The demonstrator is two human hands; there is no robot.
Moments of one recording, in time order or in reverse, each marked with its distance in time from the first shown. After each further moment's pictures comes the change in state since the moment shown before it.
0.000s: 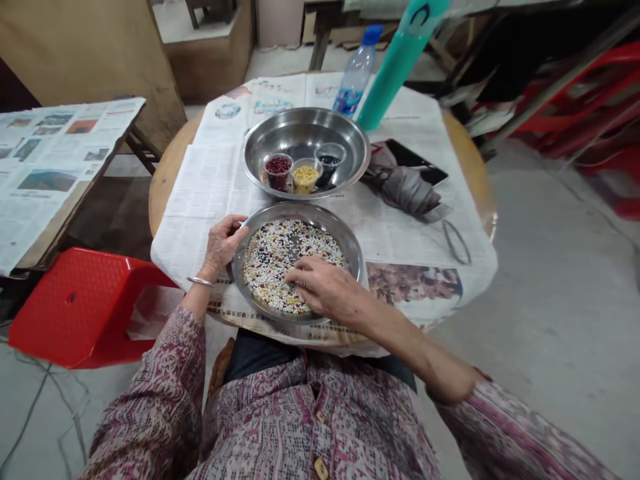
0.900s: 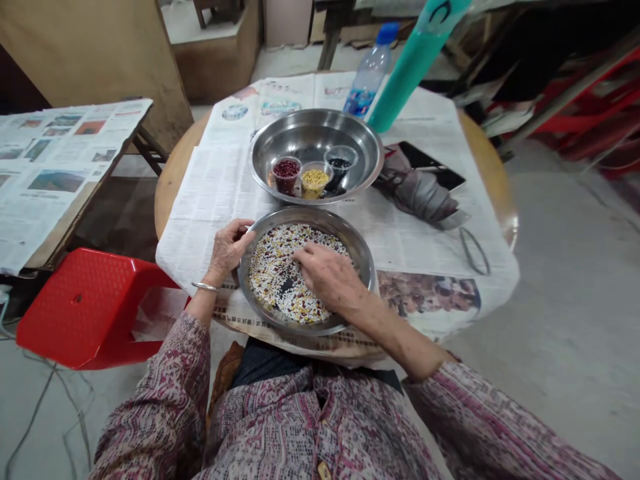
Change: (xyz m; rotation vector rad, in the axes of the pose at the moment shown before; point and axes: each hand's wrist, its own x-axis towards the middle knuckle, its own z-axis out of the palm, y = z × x) left_hand -0.001 0.001 -0.001 0.035 -0.016 -0.004; right_hand 0.037 0.007 0.009 -0.322 0.133 0.163
